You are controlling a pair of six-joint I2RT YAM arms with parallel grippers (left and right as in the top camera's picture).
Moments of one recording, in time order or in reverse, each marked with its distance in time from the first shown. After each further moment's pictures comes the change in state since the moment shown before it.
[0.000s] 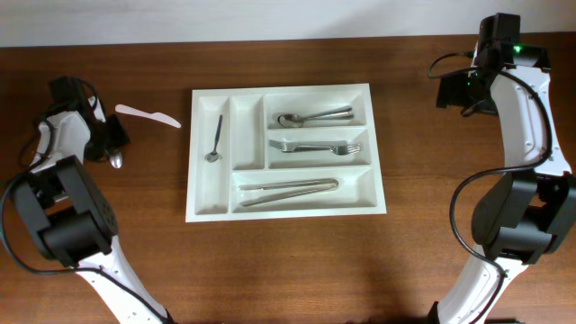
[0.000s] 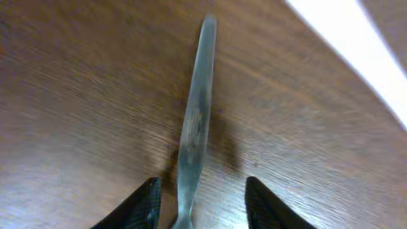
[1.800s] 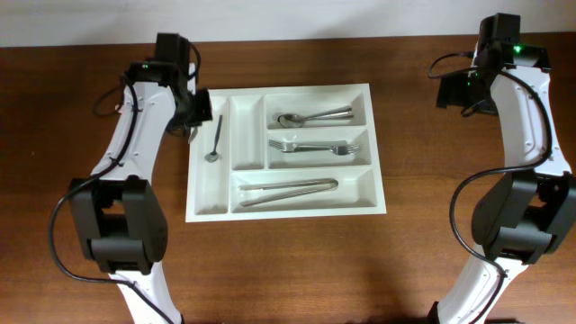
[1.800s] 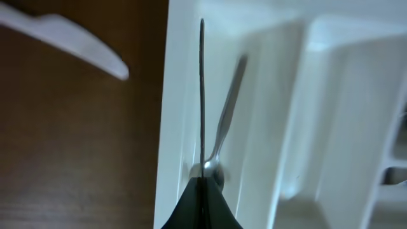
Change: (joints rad) left arm -0.458 -0.182 0.117 -0.311 -0.045 -0.115; right arm 0.000 0.000 0.000 0.000 0.000 0.000
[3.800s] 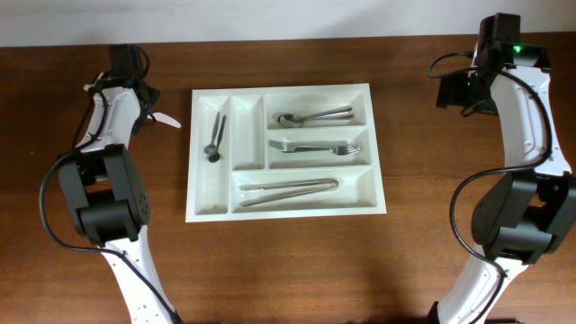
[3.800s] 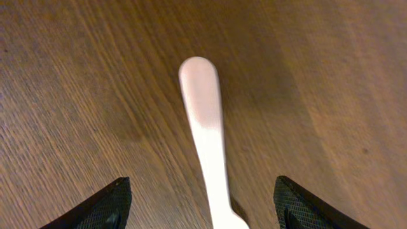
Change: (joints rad) left arm 0.227 0.260 0.063 0.364 -0.296 -0.725; right arm 0.000 0.000 0.000 0.000 0.000 0.000
